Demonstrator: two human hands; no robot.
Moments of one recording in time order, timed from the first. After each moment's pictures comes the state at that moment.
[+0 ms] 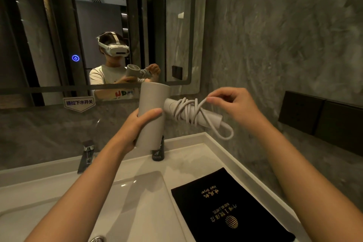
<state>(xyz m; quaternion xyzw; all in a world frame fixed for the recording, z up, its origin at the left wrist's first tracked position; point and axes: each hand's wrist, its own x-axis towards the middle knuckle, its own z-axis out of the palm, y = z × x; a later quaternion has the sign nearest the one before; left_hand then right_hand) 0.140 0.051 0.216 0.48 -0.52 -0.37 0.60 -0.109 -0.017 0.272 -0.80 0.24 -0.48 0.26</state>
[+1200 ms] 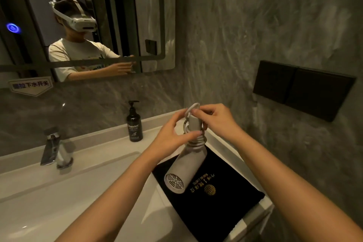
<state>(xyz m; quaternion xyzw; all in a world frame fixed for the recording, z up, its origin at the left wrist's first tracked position) 0.028 0.007 0.133 0.47 -0.66 -0.35 0.47 -0.126 -0.033 0.173 -0.73 0.40 -0.45 0.33</state>
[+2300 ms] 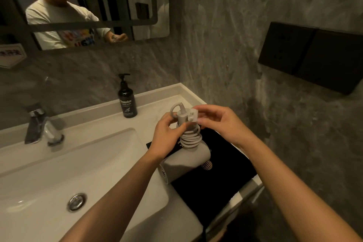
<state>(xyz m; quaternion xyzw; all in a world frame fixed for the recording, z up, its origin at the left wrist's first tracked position) 0.013 -0.001 0.062 0.50 -0.55 -0.34 0.57 -0.160 -0.020 0.108 -0.70 0.30 -0.40 0.51</state>
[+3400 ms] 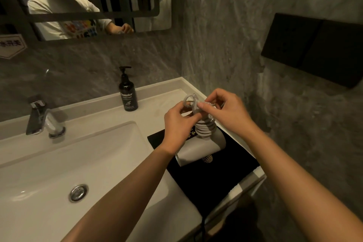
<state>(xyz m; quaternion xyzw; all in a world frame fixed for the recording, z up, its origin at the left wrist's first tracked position) -0.022 0.002 0.078 0.50 -0.53 -0.32 0.60 -0.162 -0.024 0.117 -0.74 0.45 -0.43 0.25</state>
